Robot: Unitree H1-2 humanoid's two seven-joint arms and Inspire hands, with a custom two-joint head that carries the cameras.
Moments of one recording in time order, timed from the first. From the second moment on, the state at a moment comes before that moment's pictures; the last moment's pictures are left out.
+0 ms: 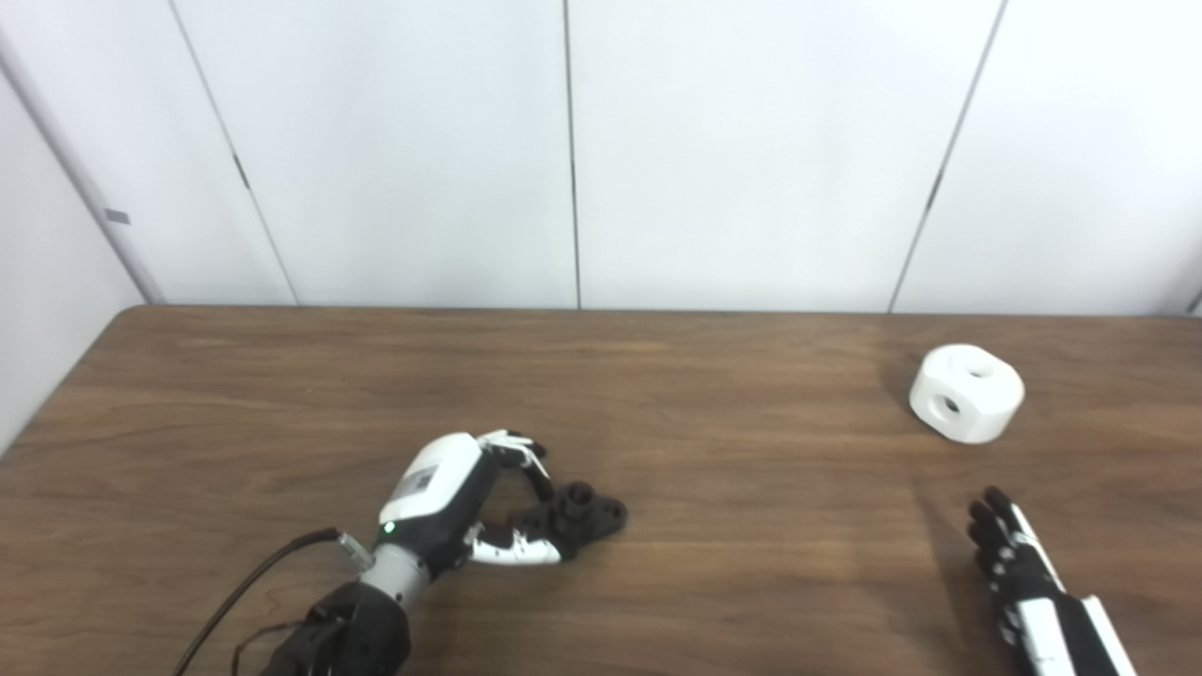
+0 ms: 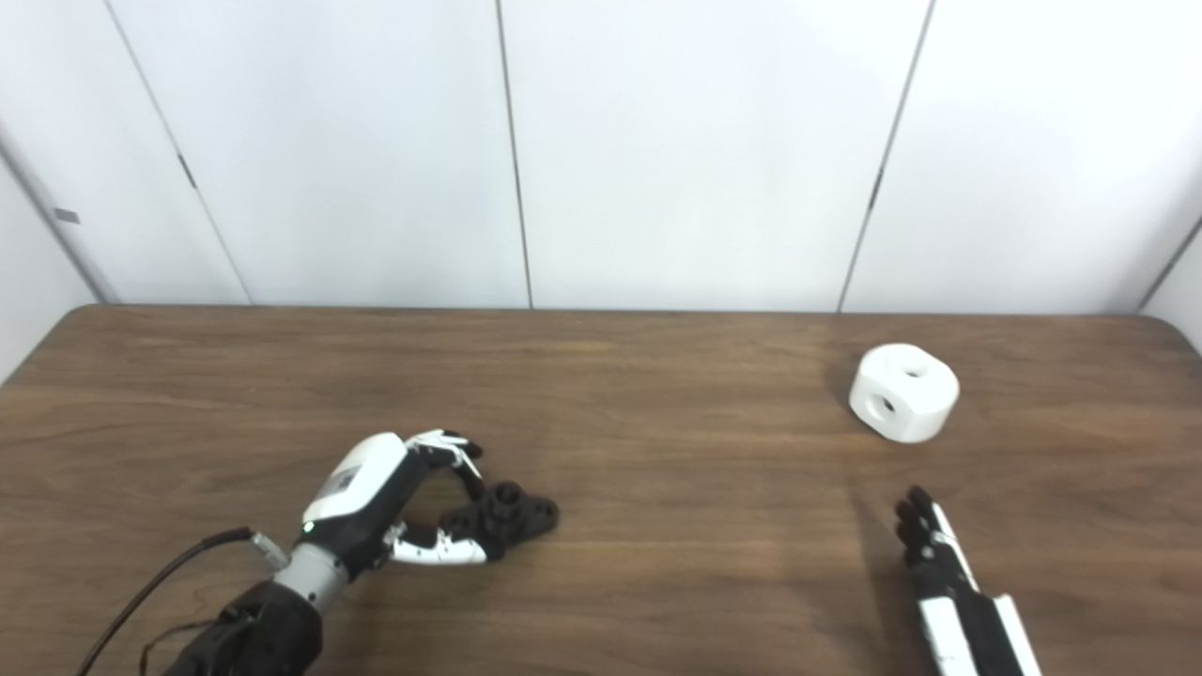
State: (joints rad) left arm -0.12 0.35 -0.35 -0.19 0.60 0.22 -0.13; right arm 0.31 -0.15 -0.08 -0.37 0.06 0.07 0.05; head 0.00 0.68
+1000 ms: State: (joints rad) left arm -0.02 0.29 -0.41 -0.33 0.76 0.19 -0.24; right arm 0.28 -0.15 -0.05 -0.45 0.02 0.23 0.04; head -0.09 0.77
